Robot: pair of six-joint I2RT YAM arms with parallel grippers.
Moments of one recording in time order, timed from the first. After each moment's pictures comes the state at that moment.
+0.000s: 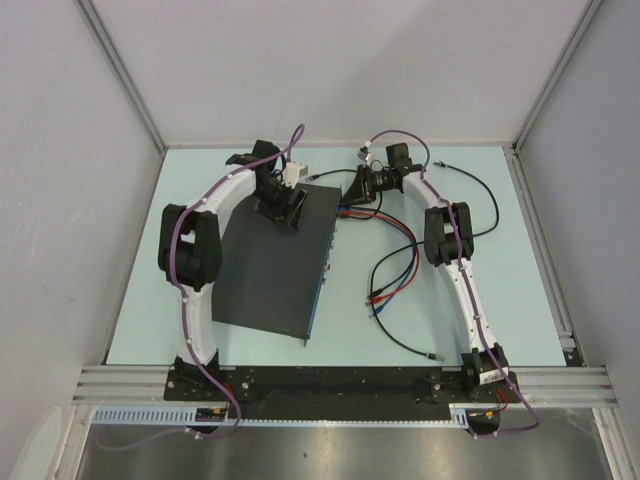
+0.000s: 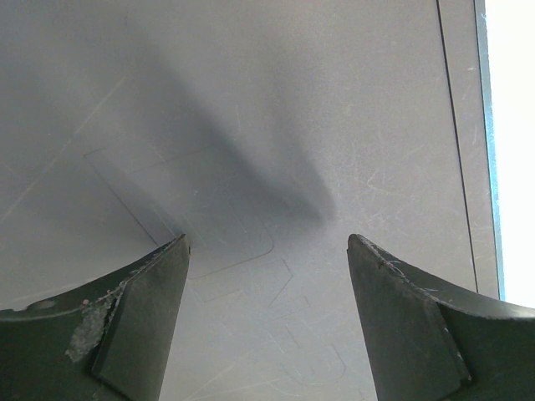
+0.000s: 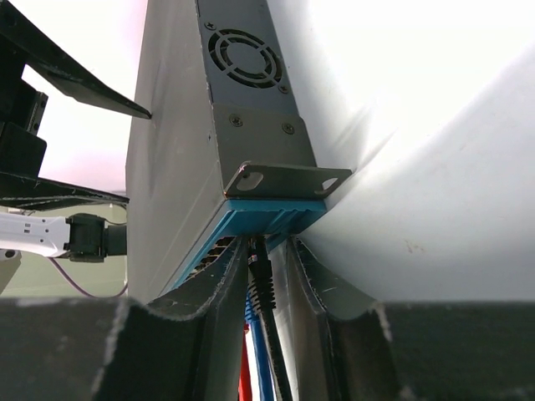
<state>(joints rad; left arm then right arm) -0.28 2.09 1.74 -0.88 0.32 0.24 0.24 2.86 2.48 -0.49 -1.20 0.29</state>
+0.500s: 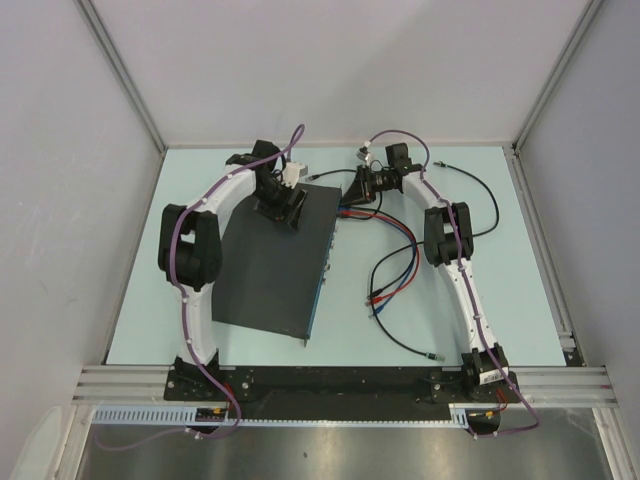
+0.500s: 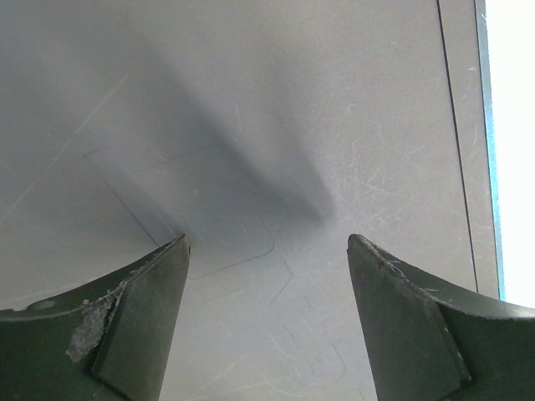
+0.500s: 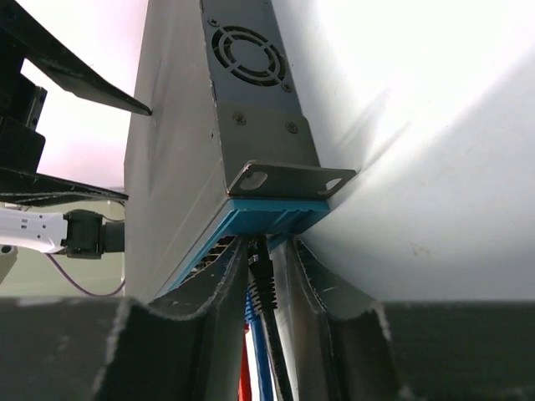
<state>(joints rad) -0.28 2.09 1.74 -0.88 0.31 0.24 0.24 2.86 2.48 -0.49 -1.21 0.27</state>
